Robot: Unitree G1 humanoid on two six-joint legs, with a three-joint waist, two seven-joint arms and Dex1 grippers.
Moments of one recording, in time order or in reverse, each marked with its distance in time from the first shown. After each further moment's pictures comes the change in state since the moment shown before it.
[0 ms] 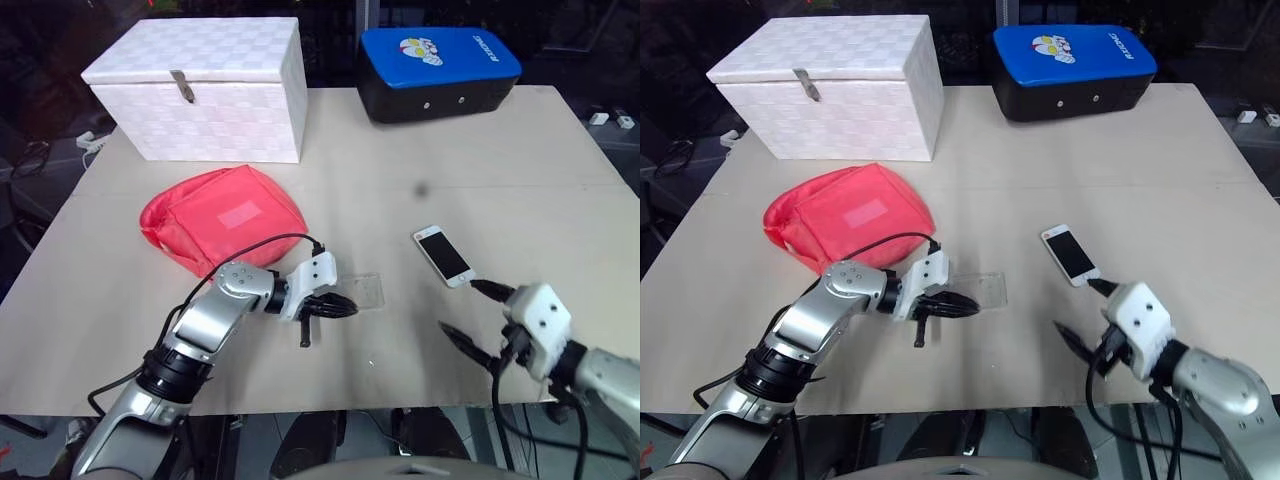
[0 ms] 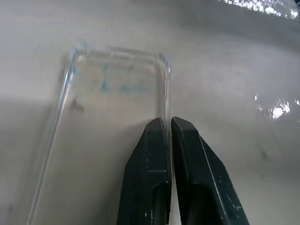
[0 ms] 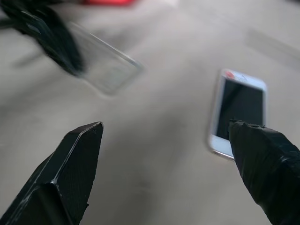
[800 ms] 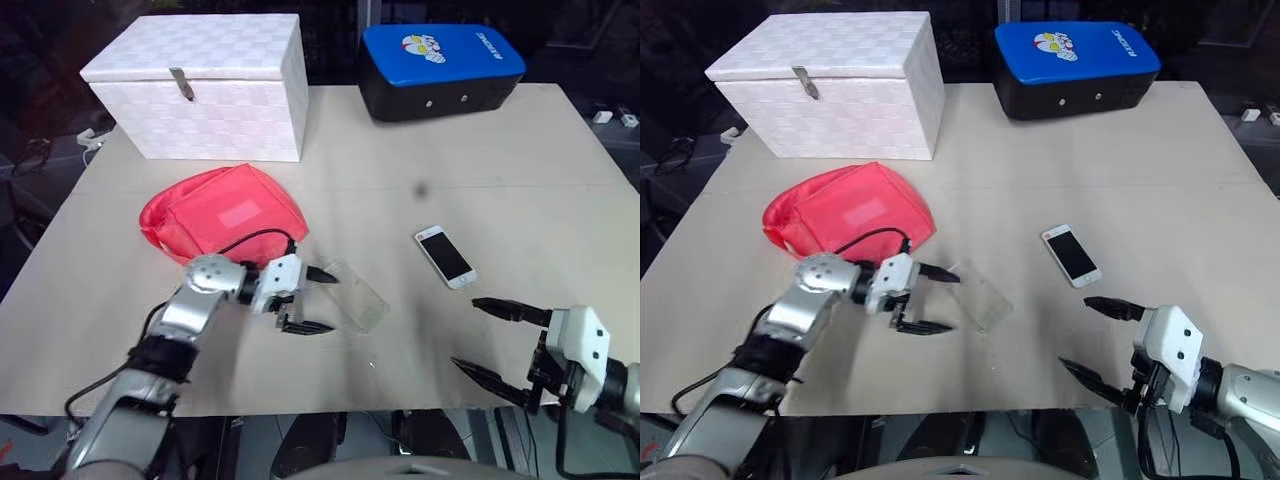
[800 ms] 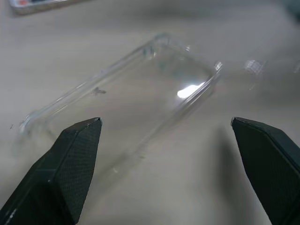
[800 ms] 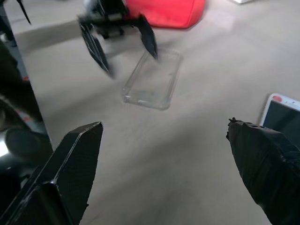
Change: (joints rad) left arm -0.104 -0.025 0.038 0.532 0.029 -0.742 -0.243; right arm 0.256 -0.064 -0.194 -0.039 0.151 -0.284 0.310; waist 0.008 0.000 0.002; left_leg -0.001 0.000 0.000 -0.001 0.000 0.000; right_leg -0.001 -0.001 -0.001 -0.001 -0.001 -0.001
